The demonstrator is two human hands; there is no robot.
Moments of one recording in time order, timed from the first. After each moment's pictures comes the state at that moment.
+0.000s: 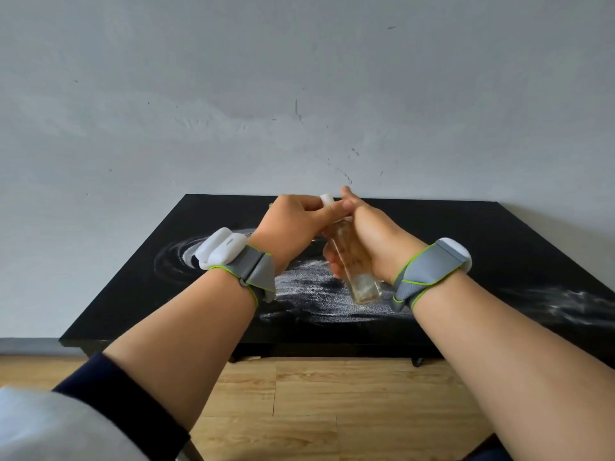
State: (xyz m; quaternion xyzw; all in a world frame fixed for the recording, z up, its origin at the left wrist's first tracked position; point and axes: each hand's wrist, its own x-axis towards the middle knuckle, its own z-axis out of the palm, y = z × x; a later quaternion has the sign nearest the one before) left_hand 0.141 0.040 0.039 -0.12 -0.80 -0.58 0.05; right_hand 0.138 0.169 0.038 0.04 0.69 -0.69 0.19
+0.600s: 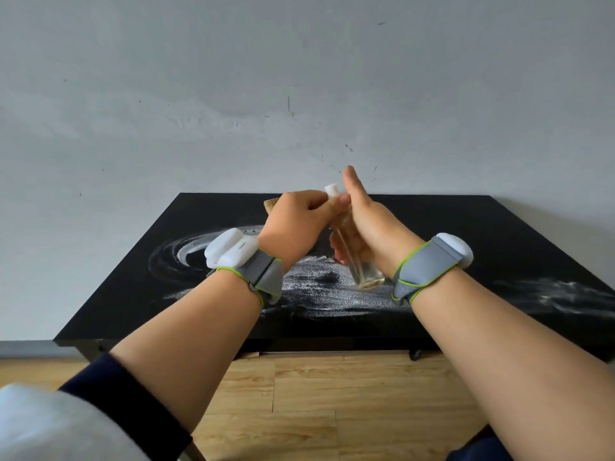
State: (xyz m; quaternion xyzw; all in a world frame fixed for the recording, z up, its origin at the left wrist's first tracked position) left_hand 0.151 0.052 0.041 -0.15 -0.82 -0.54 0.09; right_hand 0.147 0.176 0.044 0.05 0.76 -0.64 0.06
